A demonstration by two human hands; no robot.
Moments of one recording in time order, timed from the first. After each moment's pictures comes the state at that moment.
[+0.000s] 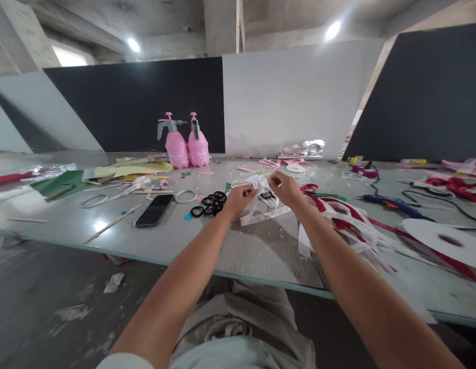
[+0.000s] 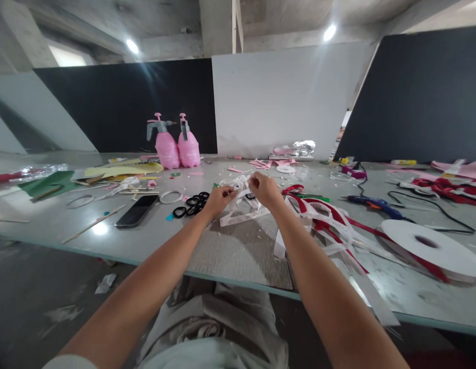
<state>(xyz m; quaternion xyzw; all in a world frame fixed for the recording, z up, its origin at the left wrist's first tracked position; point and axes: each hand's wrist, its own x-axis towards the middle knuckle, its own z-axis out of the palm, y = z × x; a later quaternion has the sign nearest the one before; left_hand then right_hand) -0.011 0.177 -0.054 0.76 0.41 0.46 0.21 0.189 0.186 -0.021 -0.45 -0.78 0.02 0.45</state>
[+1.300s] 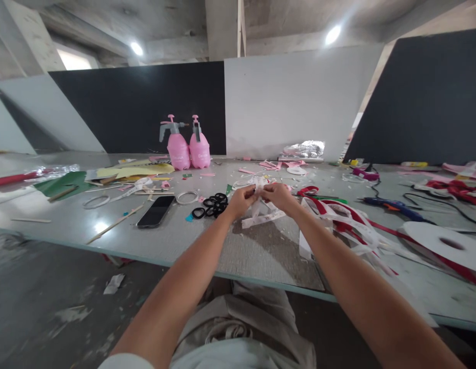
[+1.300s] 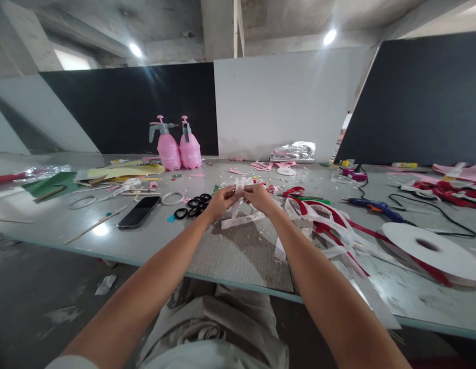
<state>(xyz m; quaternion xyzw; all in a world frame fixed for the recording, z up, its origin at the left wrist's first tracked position) -0.006 0.176 -0.054 0.73 0.35 0.48 0.34 0.162 0.184 -0.031 -0.41 -0.71 0.38 0.42</state>
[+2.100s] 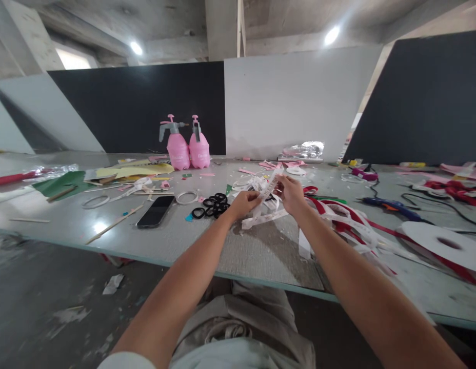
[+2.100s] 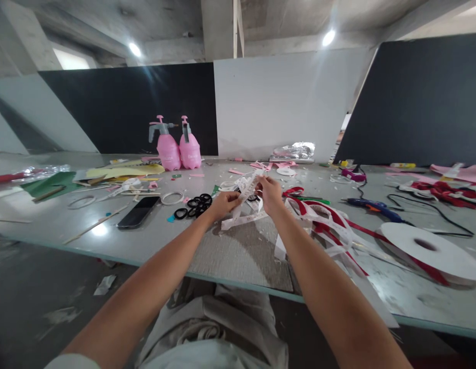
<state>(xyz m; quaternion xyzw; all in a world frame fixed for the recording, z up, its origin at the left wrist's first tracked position) -0.005 0.175 -0.056 0.77 0.35 0.40 0.35 0.167 0.185 -0.022 -0.37 -0.41 0.50 0.66</state>
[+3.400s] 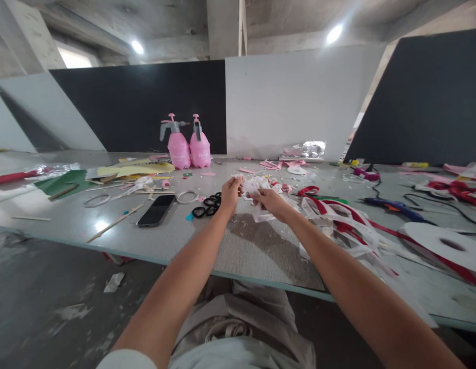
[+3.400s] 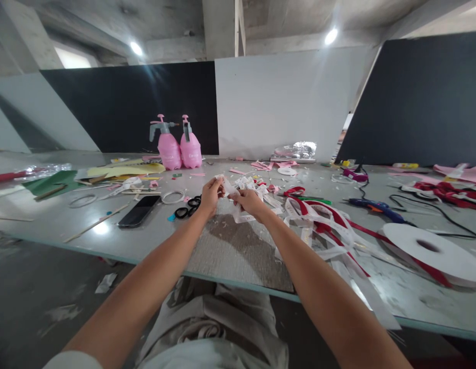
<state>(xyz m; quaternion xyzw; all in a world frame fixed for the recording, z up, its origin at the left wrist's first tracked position) -0.013 0.184 -0.044 0.47 0.36 0.68 0.43 0.135 0.165 -0.036 -0.42 -0.63 0.50 0.41</state>
